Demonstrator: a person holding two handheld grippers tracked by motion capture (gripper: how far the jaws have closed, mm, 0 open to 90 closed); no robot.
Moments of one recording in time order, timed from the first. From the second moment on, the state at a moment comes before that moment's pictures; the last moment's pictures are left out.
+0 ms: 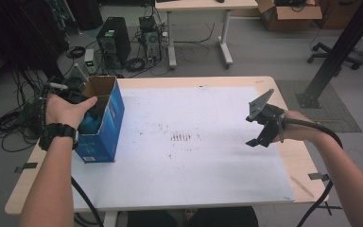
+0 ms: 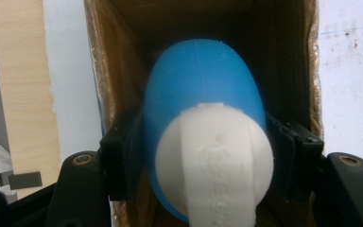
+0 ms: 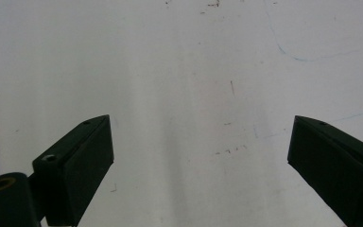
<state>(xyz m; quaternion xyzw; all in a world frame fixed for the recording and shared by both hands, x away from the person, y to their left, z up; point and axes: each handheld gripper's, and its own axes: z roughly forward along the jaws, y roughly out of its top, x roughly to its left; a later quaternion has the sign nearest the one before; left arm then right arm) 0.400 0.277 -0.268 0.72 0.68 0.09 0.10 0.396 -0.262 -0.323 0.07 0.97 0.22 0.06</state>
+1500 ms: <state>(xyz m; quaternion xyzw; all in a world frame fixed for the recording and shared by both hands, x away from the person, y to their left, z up) 0.391 0.248 -0.223 0.77 0.62 0.12 0.10 0.395 -0.256 -0.318 0.07 0.97 0.23 0.06</state>
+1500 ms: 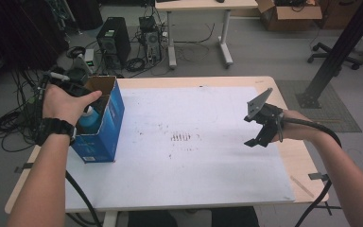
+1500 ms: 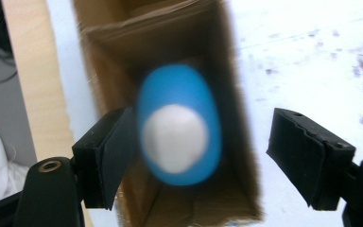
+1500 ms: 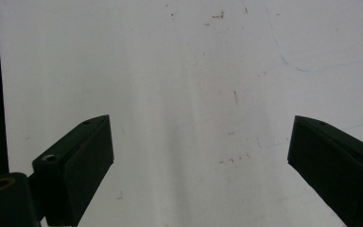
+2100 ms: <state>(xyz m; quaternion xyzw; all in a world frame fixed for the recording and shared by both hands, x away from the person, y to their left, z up) 0.389 0.153 -0.228 0.86 0.49 0.10 0.12 0.394 -0.256 -0.309 0.08 0.97 0.24 0.04</state>
